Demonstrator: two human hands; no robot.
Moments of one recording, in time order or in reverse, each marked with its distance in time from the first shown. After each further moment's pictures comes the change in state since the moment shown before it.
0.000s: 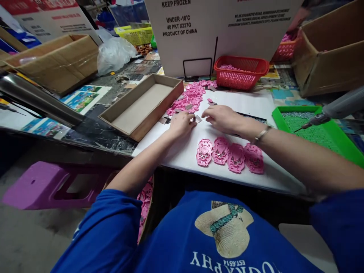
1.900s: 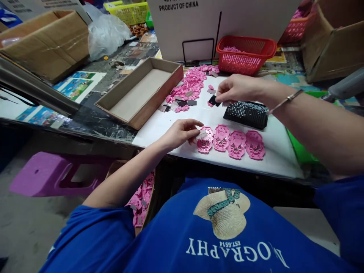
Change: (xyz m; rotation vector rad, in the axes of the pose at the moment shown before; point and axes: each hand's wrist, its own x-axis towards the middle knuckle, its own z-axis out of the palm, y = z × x) left_hand -0.085 0.039 -0.039 -1.257 -0.353 -0.227; right_hand -0.002 0.039 -0.034 0.553 -0.091 0.195
